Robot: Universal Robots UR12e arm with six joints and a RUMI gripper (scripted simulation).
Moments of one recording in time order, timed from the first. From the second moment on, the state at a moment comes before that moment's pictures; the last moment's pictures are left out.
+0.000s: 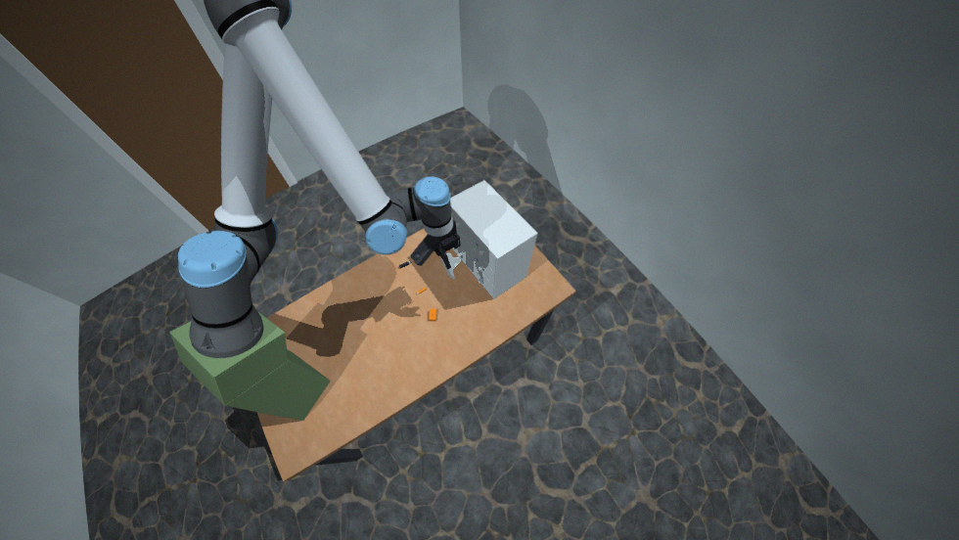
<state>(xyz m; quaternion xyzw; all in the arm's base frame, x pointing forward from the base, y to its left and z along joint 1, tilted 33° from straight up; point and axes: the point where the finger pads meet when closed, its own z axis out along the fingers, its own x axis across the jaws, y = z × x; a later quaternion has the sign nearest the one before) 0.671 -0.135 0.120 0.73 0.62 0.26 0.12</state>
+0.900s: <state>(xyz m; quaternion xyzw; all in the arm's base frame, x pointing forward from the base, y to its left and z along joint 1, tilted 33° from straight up) 0.683 0.007 0.156 0.73 0.62 0.26 0.12</state>
